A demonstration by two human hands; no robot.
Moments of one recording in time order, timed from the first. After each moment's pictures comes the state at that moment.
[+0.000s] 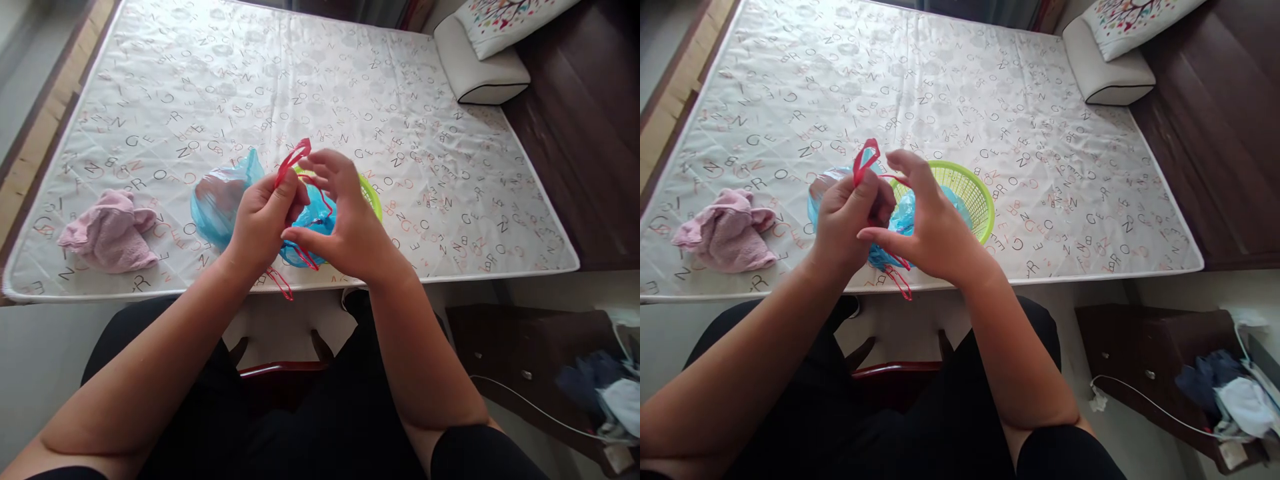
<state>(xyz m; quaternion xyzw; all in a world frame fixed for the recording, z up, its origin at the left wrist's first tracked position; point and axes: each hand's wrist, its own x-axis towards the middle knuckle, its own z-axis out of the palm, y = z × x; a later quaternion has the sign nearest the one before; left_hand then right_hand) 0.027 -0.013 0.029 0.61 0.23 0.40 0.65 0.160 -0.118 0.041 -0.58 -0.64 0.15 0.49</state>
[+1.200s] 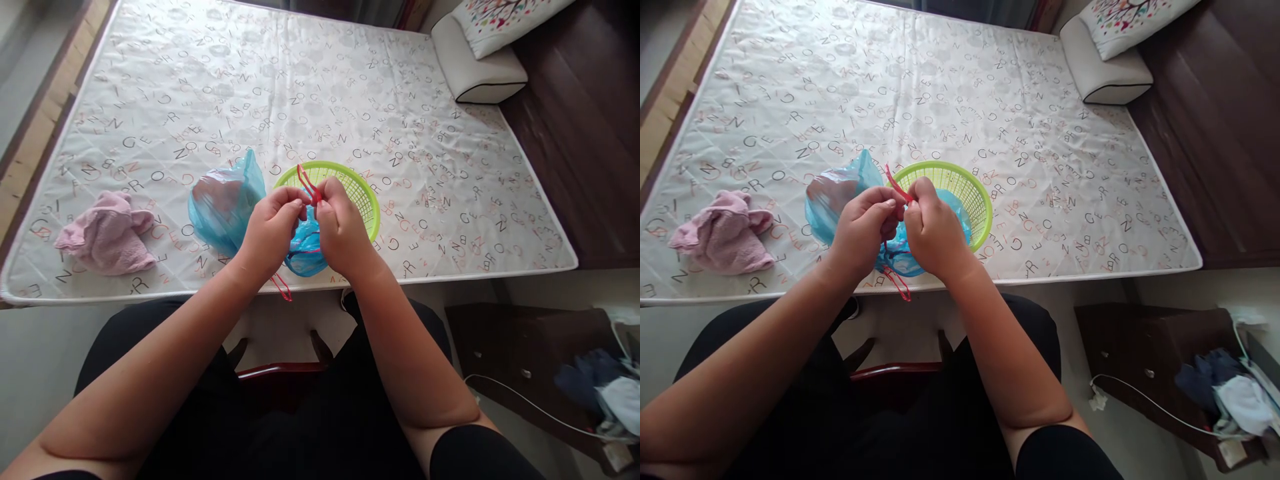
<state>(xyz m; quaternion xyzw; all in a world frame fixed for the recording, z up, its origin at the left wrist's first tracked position) 0.032 -0.020 0.012 0.60 0.29 0.32 0.68 0.149 -0.114 0.022 -0.71 -0.49 0.20 0.47</state>
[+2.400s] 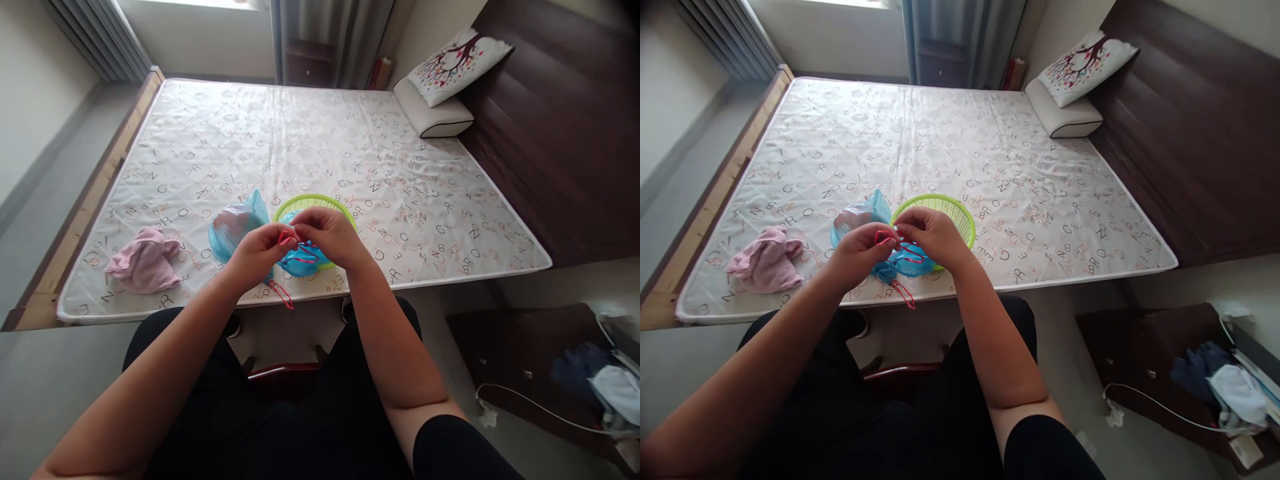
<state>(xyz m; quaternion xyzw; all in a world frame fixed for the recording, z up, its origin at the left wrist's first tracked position) -0.017 -0.022 0.065 0.70 0.21 0.25 0.64 0.162 -0.121 0.063 -0.55 -0.47 0.40 0.57</state>
